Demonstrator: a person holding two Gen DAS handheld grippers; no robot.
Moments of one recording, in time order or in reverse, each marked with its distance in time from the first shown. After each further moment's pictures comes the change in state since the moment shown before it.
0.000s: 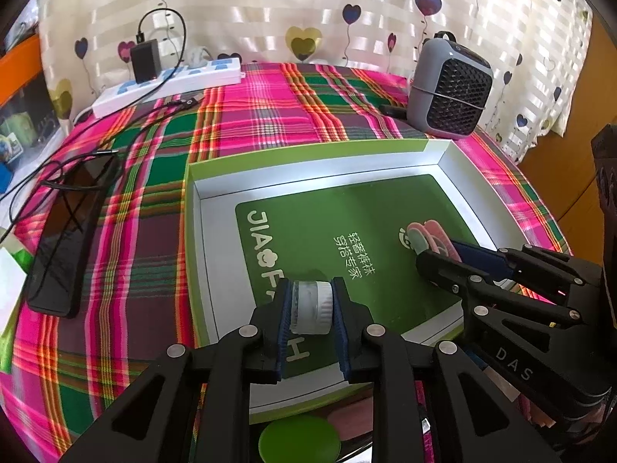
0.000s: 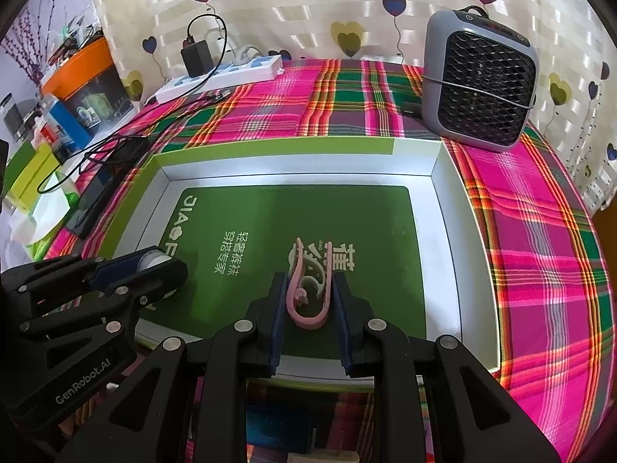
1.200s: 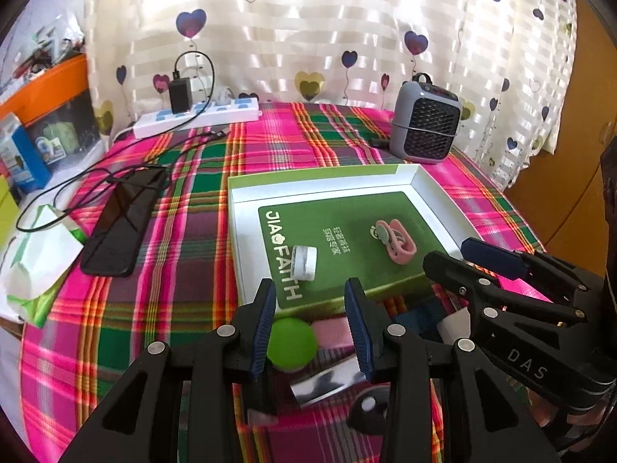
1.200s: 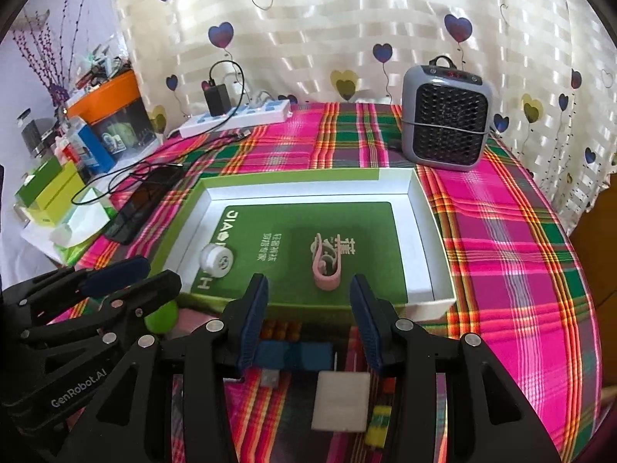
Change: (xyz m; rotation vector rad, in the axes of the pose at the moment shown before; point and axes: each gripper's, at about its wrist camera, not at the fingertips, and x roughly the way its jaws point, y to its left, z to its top) left arm -0.081 -0.011 -0.038 -0.018 -0.137 0.040; right arm -0.070 0.017 -0.028 0.020 -0.150 0.003
